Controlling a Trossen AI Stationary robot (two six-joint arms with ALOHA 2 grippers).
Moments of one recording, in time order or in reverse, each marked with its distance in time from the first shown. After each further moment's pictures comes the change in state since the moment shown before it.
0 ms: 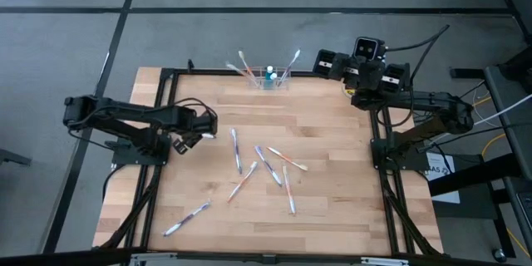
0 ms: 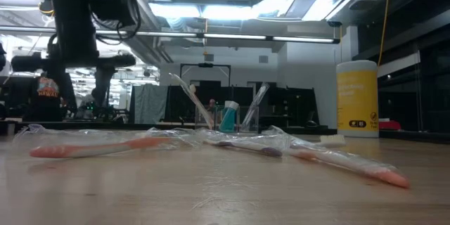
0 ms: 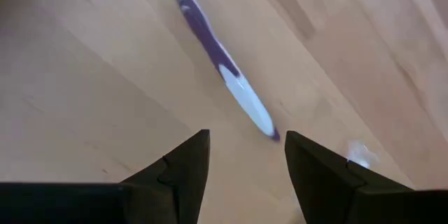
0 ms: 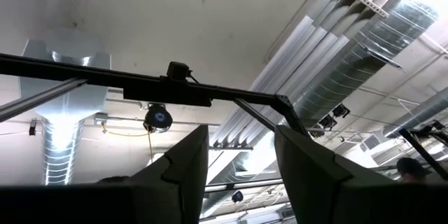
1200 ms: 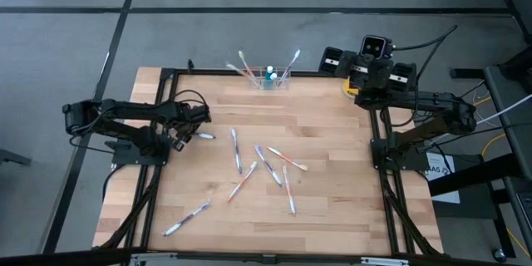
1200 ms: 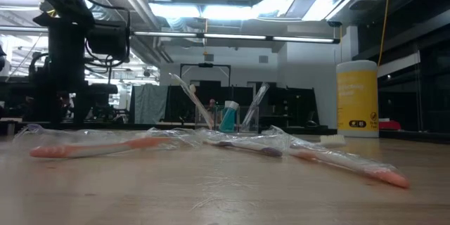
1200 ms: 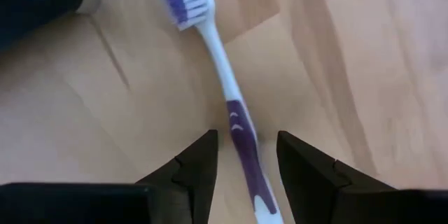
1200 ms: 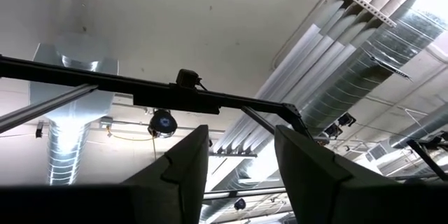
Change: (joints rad) left arm 0.278 0.036 -0.188 0.120 0.006 0.017; right arm 0.000 -0.027 0.000 0.005 0.018 -0.003
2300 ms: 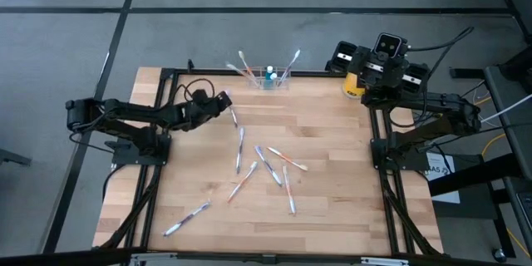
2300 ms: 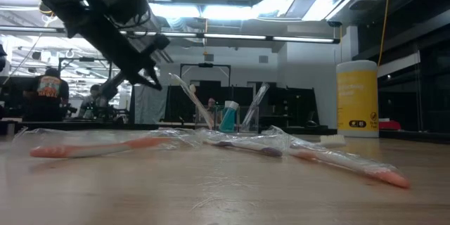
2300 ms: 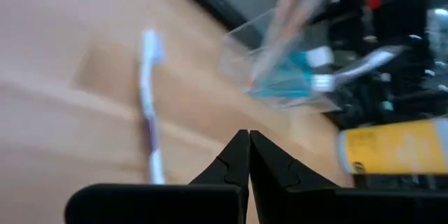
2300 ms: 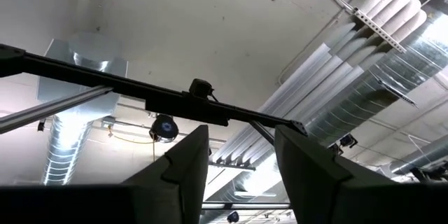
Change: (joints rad) left arm -0.102 0.005 -0.005 0.877 -0.374 0.753; right arm 0.005 -0.049 0.000 0.001 0.027 -0.066
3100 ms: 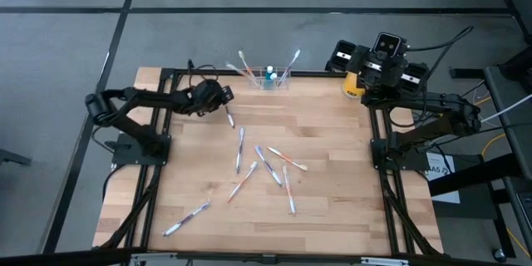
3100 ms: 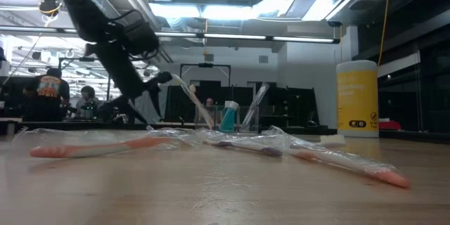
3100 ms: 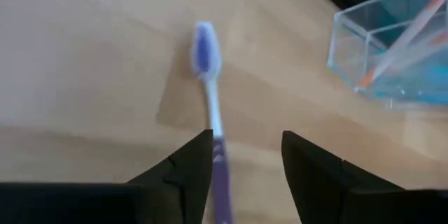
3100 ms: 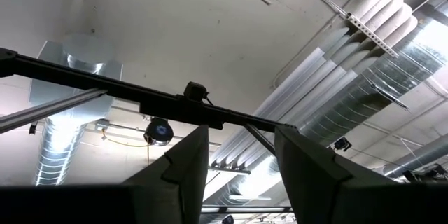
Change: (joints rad) left arm 0.317 0.241 0.097 -0.081 0.373 0.193; right arm 0.000 0.000 0.000 -0.012 0.018 -0.013
